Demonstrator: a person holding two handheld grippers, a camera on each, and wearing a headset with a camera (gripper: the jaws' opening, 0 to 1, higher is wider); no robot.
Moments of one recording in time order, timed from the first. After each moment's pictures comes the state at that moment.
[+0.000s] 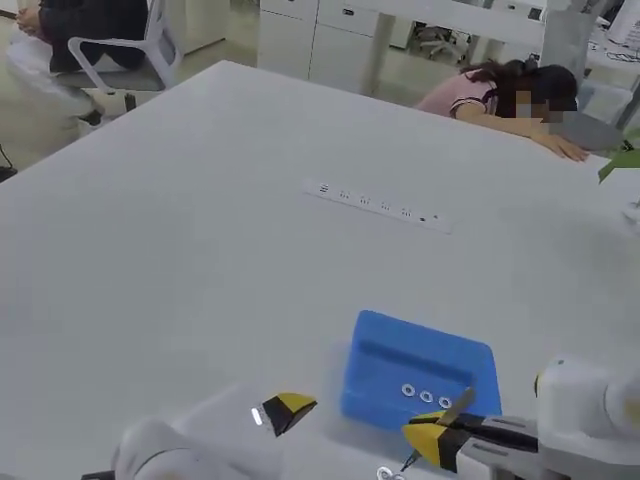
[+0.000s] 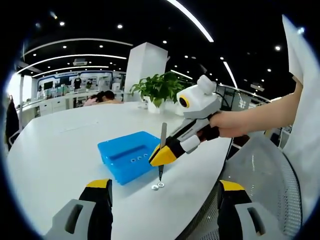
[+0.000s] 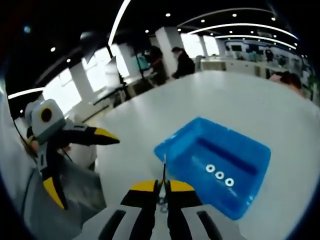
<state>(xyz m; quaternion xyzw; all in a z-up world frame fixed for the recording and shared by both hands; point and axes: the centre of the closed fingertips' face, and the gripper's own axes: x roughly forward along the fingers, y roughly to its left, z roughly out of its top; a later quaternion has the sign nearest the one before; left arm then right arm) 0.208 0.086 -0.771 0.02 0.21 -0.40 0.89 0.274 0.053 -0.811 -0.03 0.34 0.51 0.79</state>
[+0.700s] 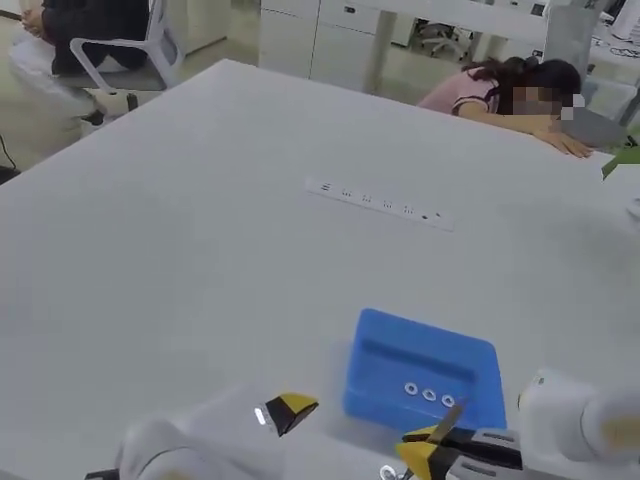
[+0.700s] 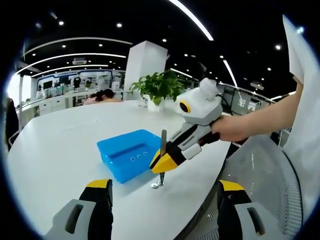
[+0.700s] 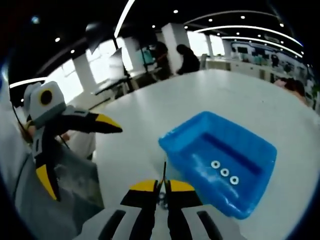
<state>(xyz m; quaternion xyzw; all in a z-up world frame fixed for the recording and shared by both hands) 0.206 0.086 -0.774 0.02 0.22 -0.41 0.89 0.266 0.056 -0.823 -0.08 0.33 0.52 0.78</state>
